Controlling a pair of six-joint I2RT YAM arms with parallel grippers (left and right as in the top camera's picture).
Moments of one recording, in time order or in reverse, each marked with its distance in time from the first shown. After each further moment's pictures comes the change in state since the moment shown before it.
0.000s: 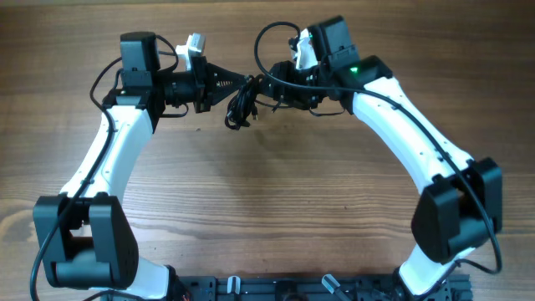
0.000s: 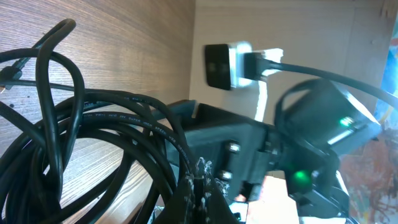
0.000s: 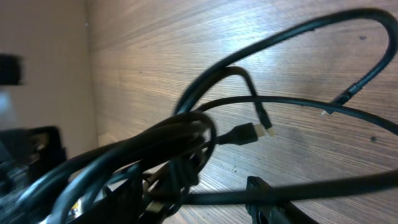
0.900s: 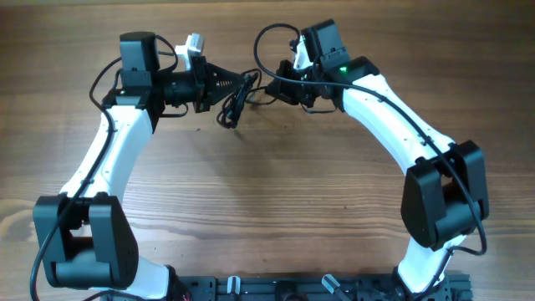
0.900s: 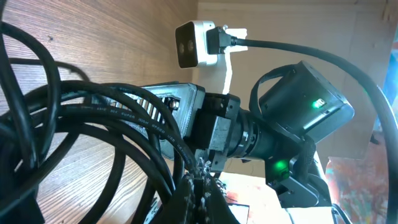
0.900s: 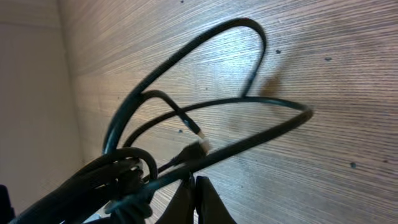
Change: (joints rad) left arm 0.000 0.000 0.000 0.000 -0.012 -0.003; right arm 0.000 0.074 0.000 0.078 0.079 0.060
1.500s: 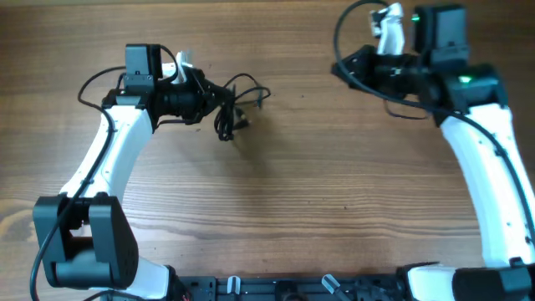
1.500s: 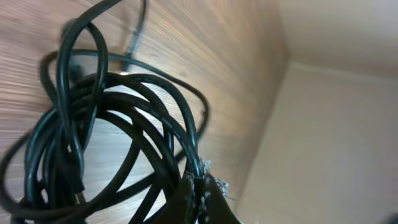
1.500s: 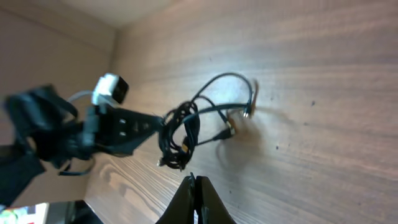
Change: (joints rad) left arm 0.000 0.000 0.000 -0.251 -0.420 0.083; right arm -0.287 -0.429 0.000 -0.296 -0.115 -0.335
